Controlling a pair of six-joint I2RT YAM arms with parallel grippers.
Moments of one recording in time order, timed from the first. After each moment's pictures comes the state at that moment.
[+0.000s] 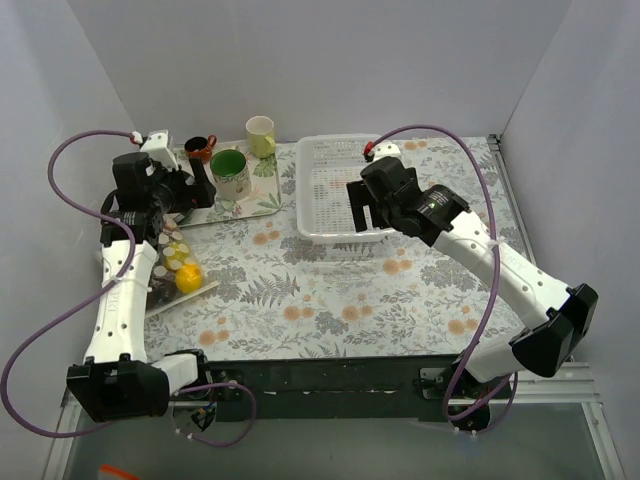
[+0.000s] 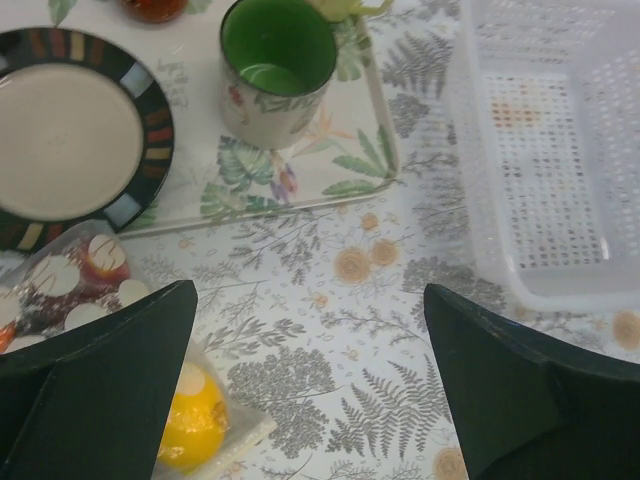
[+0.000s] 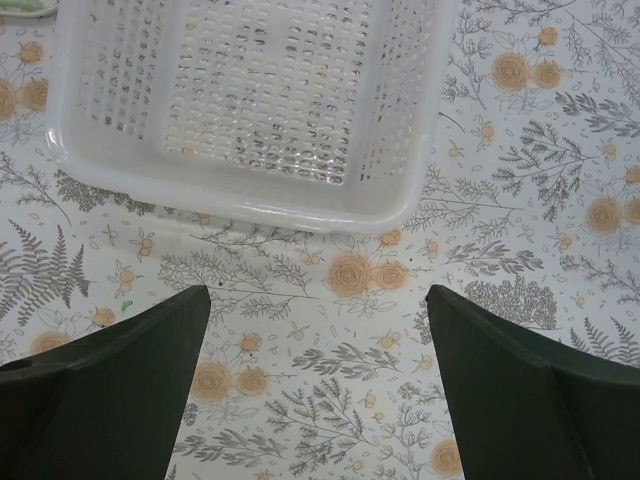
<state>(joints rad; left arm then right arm) 0.09 1.17 1.28 -0.60 0.26 -0.12 0.79 1.43 1.52 -0.90 0.45 0.33</state>
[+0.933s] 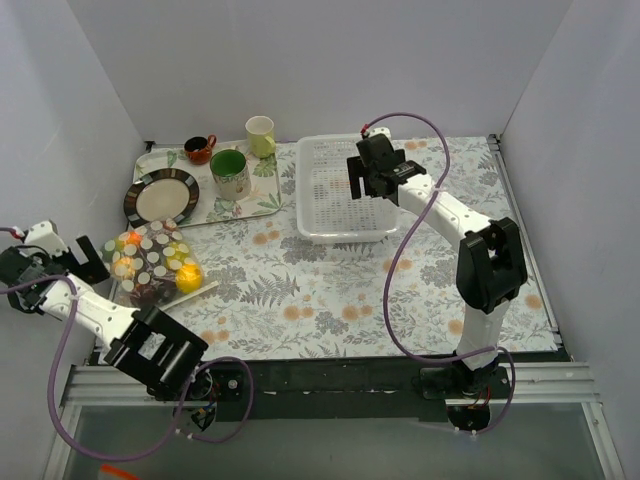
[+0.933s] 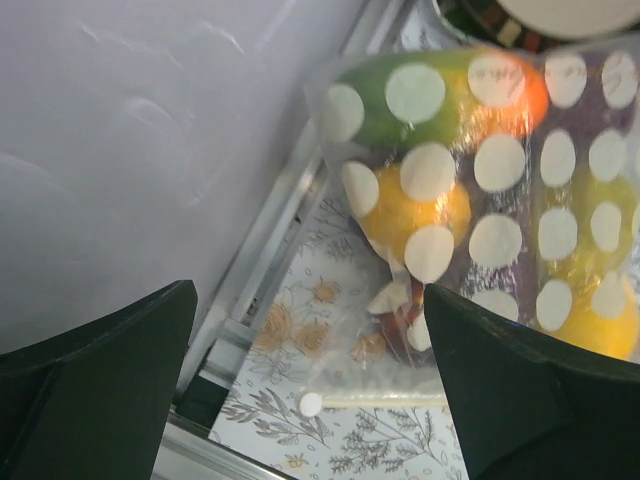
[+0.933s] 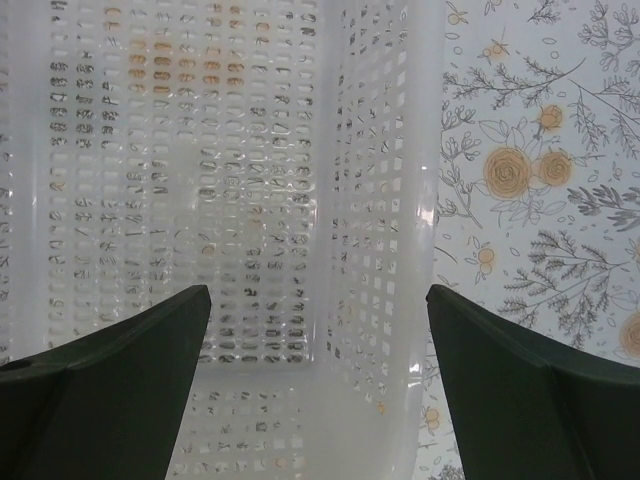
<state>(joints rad) 1.08 1.20 1.04 -0.58 0.46 0.37 0.55 1.88 1.61 -0.53 0.40 0.20</state>
